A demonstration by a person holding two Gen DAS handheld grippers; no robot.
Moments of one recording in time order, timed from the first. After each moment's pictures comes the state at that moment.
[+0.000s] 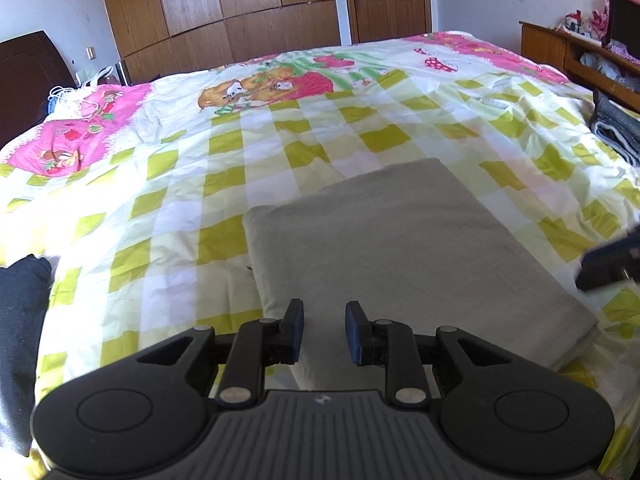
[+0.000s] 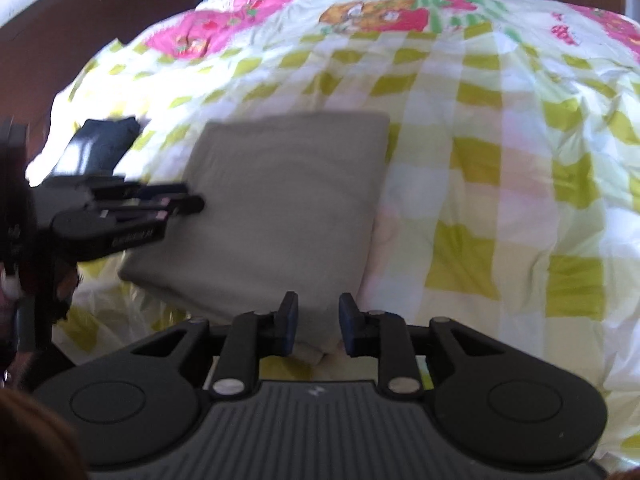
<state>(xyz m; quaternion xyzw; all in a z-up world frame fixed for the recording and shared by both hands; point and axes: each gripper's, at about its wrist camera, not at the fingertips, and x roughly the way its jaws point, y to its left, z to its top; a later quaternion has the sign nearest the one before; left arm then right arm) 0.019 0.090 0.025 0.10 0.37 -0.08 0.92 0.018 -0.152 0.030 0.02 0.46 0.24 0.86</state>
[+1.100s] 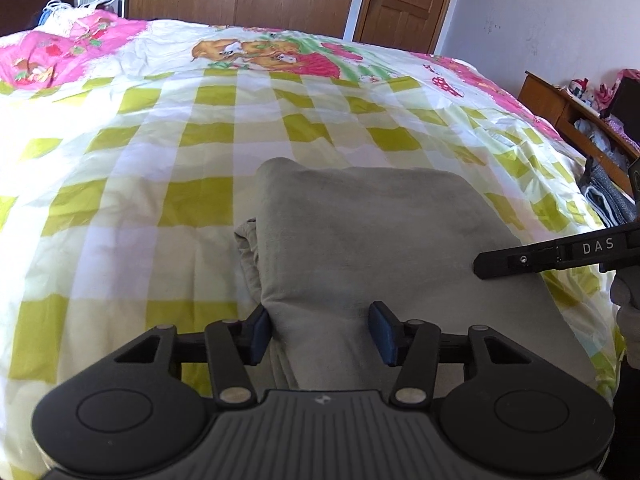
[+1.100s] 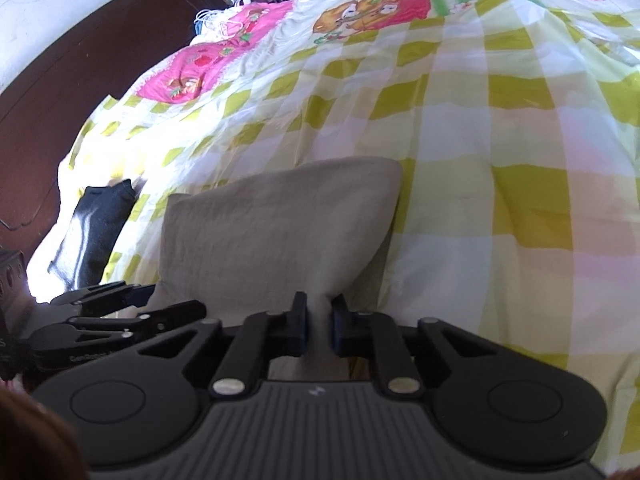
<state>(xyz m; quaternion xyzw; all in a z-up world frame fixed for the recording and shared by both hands) 0.064 0.123 -0.011 -0.04 0.39 -0.13 0.91 0.122 -0.143 -0.016 0.13 0.46 0.28 0.83</state>
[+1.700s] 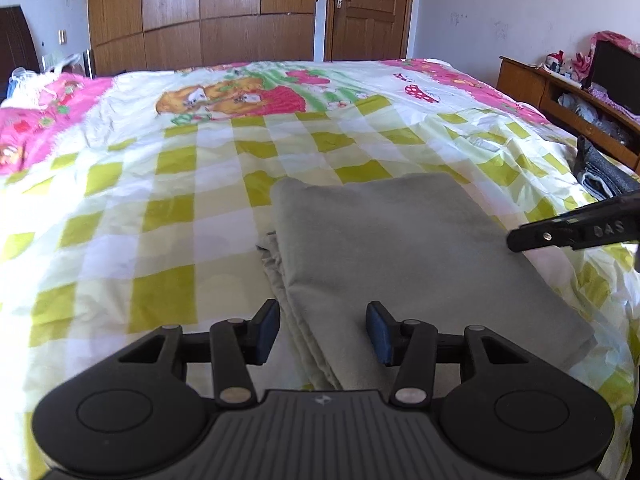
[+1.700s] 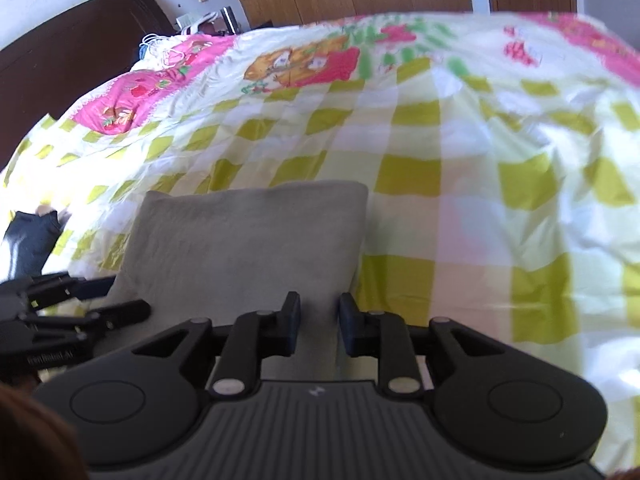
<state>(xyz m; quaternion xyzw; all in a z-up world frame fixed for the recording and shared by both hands) 0.090 0.089 0.014 0.04 0.35 -0.15 0.92 0.132 -0.177 0.015 0.04 0.41 0.18 0.89</state>
